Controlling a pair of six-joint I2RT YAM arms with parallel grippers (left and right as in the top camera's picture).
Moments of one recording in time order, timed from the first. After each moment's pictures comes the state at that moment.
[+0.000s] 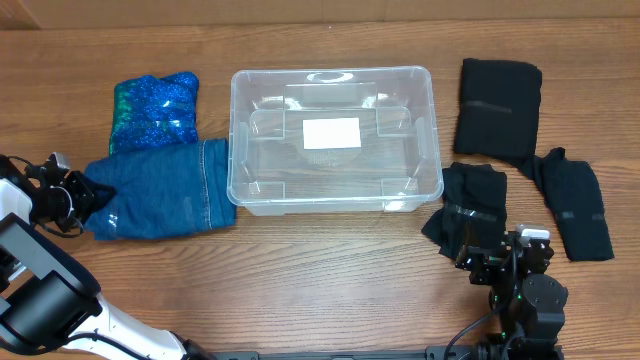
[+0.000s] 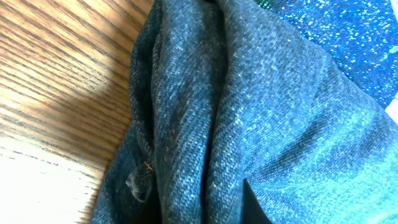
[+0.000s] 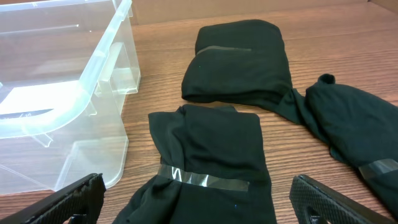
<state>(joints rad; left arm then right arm) 0.77 1.98 1.32 -0.80 0.51 0.05 -0.05 0.01 0.16 -0.53 0.01 0.07</state>
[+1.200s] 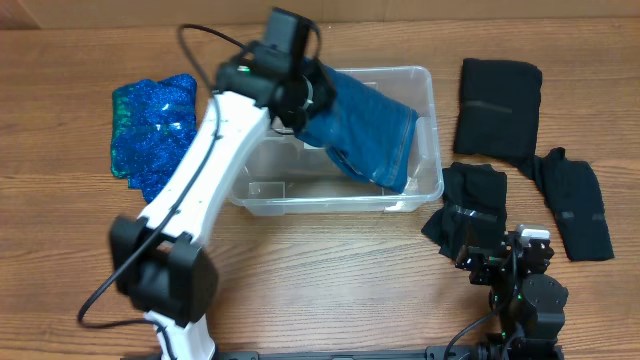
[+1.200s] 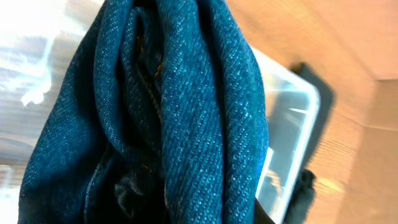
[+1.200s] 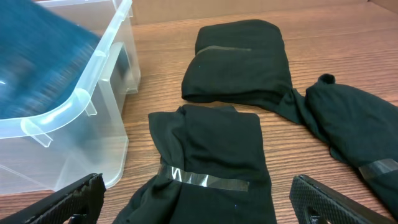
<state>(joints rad) -0.41 1.92 1.83 -0.87 0.20 -0.94 -0.05 0.01 0.16 -0.53 0.01 0.07</state>
